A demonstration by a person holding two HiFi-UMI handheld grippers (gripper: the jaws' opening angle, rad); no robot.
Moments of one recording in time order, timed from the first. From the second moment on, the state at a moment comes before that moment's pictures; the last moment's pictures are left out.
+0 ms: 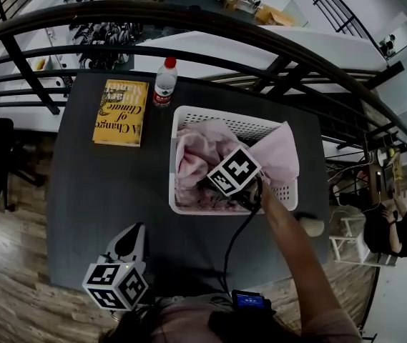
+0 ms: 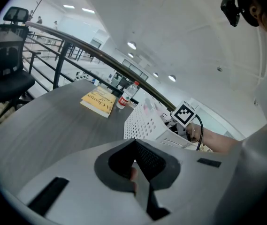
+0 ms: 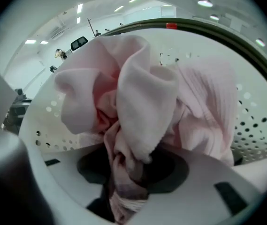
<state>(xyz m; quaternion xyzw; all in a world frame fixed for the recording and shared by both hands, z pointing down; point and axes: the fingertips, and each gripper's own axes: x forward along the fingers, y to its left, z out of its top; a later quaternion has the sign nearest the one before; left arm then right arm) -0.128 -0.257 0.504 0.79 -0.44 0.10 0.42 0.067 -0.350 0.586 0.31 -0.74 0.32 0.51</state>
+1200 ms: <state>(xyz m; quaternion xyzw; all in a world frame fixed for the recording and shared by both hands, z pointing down) -0.107 -0.229 0.458 0.83 -0.40 0.10 0.37 0.110 -0.331 0.446 0.46 -0.78 0.23 0.36</state>
